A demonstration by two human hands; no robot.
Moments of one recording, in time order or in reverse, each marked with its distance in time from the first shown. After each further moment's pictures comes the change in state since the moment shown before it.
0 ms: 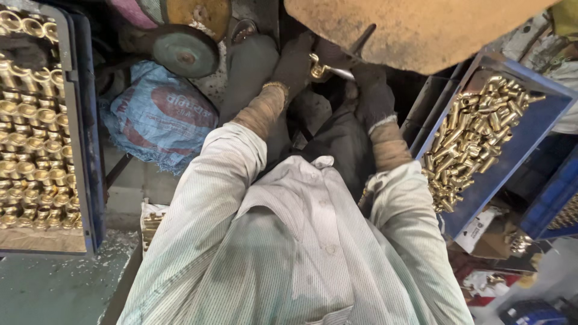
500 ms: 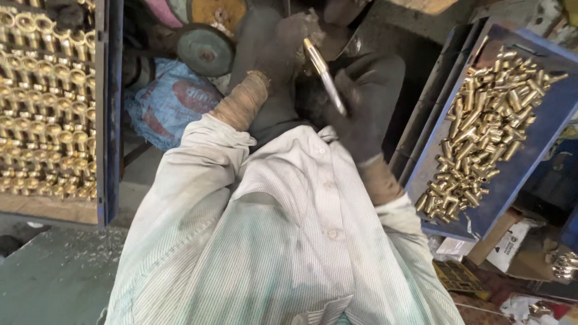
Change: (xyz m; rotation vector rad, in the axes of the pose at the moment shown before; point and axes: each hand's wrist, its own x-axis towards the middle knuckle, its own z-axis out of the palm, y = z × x) left_hand -0.061 0.051 -0.090 -0.272 -0.109 0.487; right_hand -0.072 -0.163 -0.041 0.743 0.330 0.018
